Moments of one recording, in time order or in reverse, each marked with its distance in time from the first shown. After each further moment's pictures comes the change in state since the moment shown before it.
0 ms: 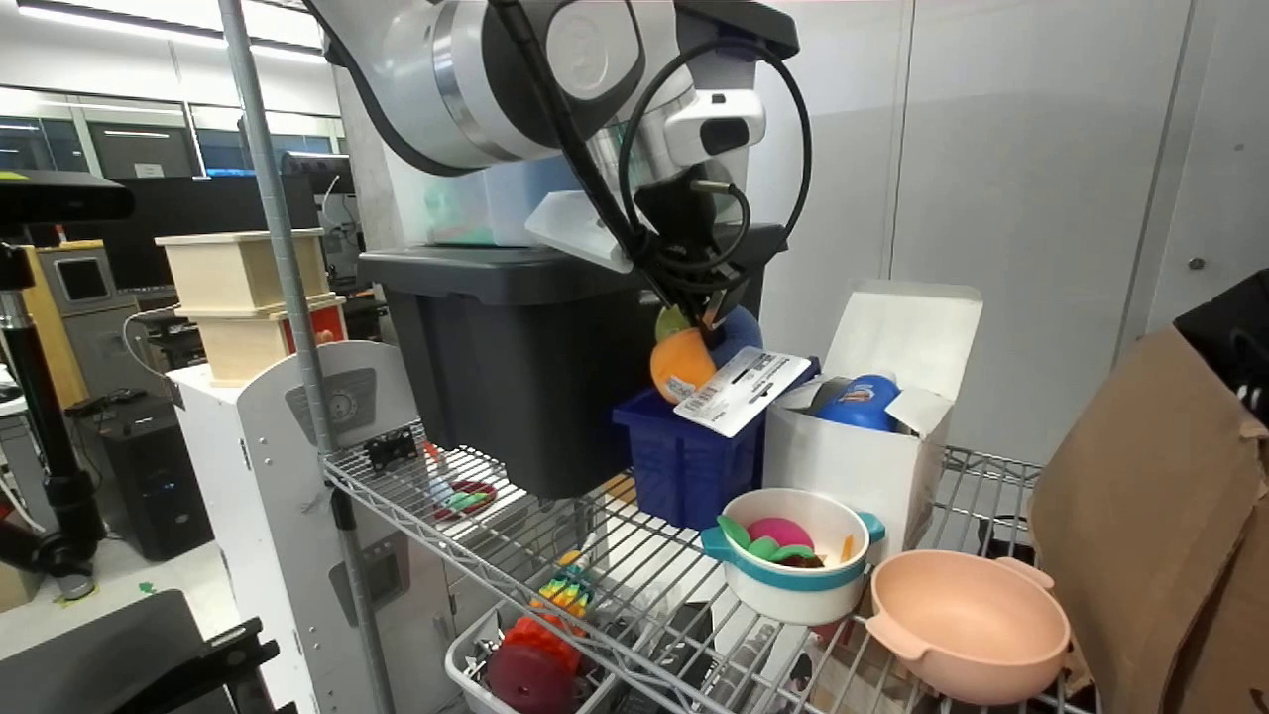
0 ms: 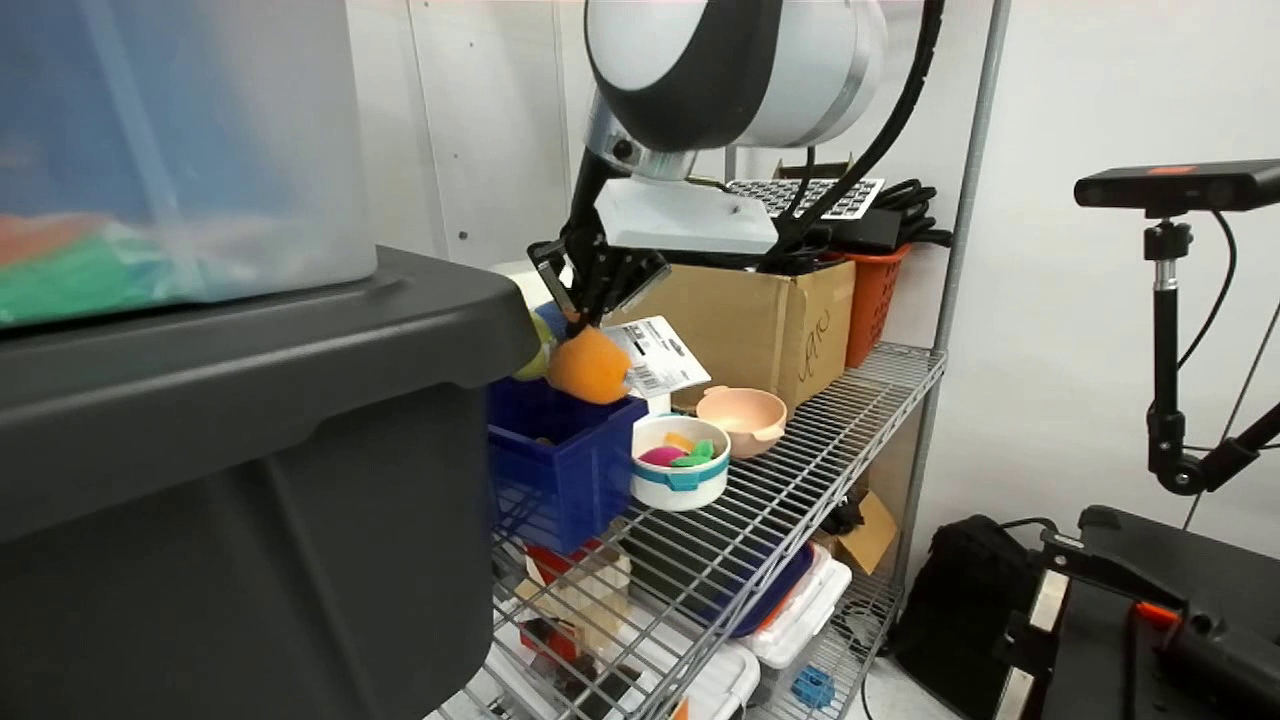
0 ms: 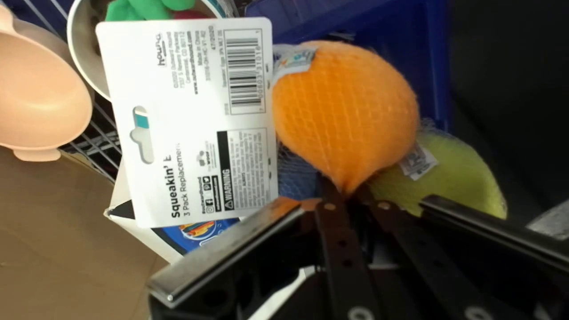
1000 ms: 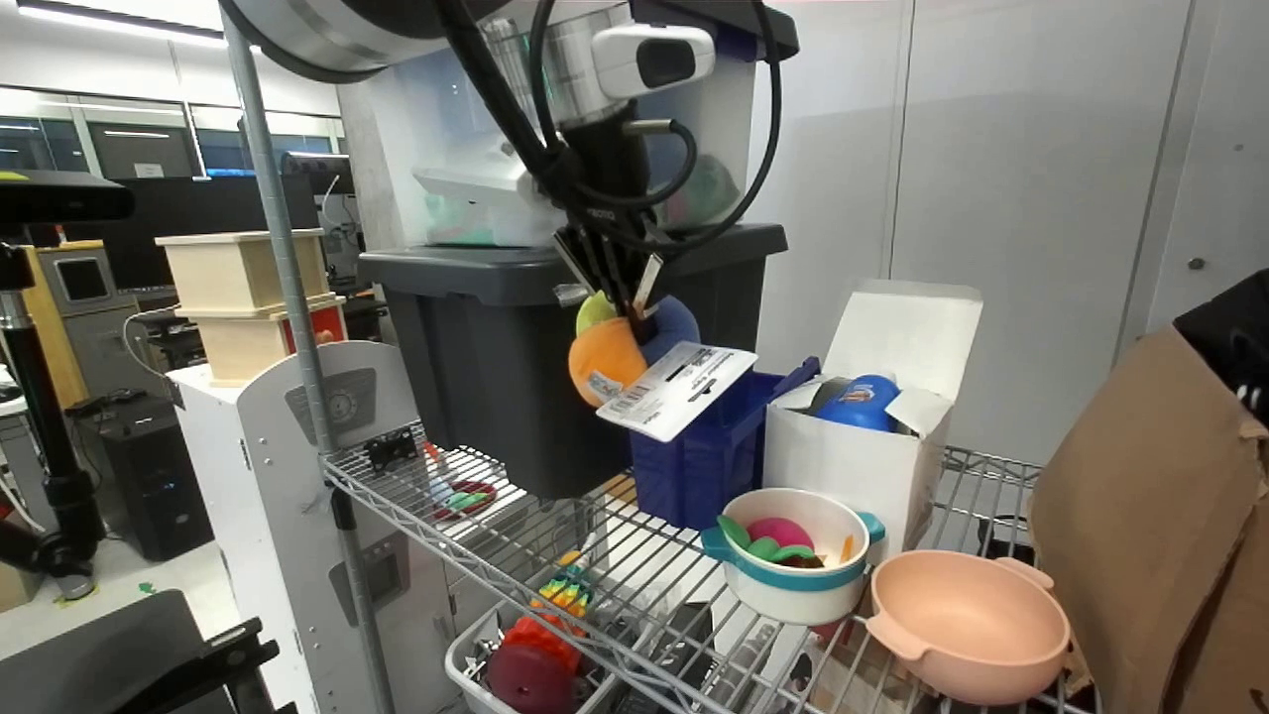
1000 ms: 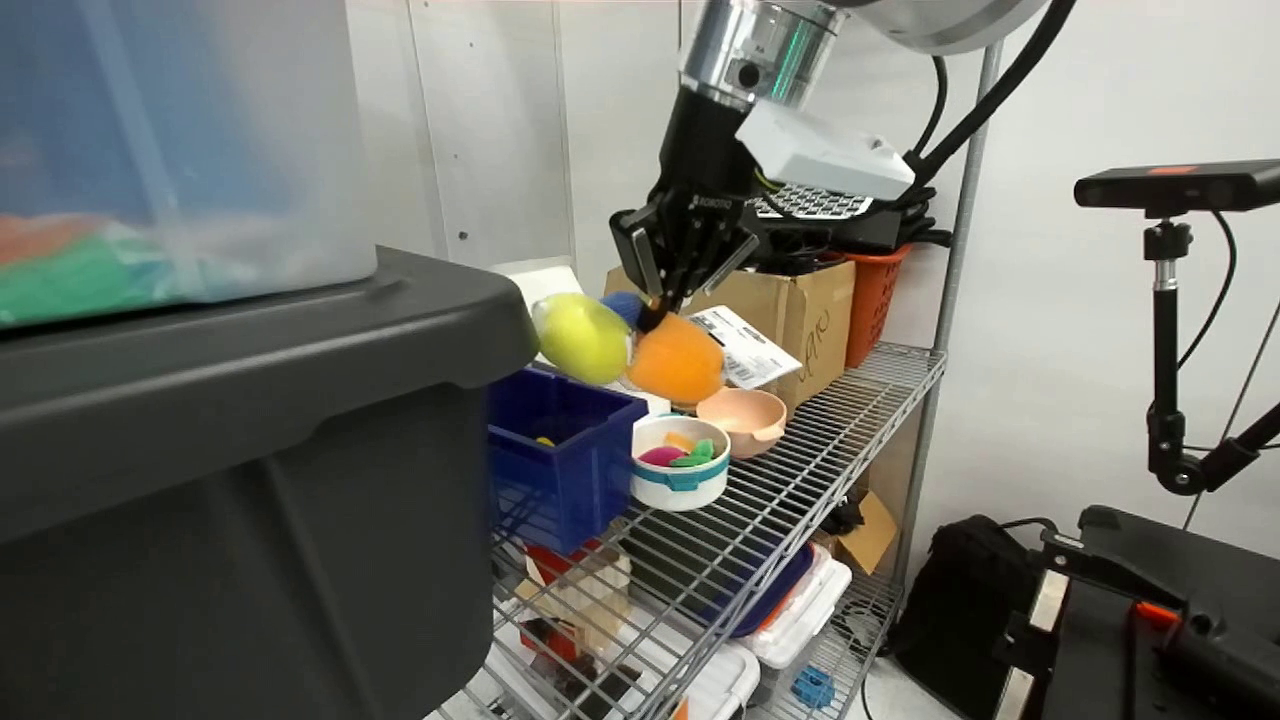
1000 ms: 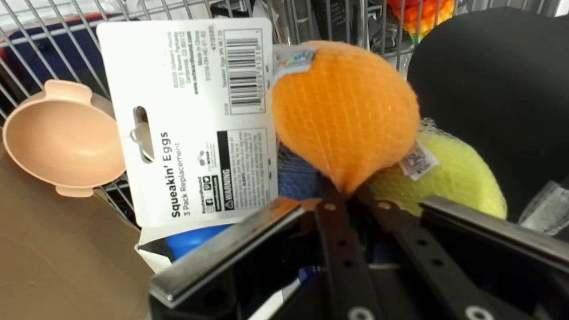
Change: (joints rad) arm -0.145 -0.279 0.150 -0.306 0.069 -0.058 -0.219
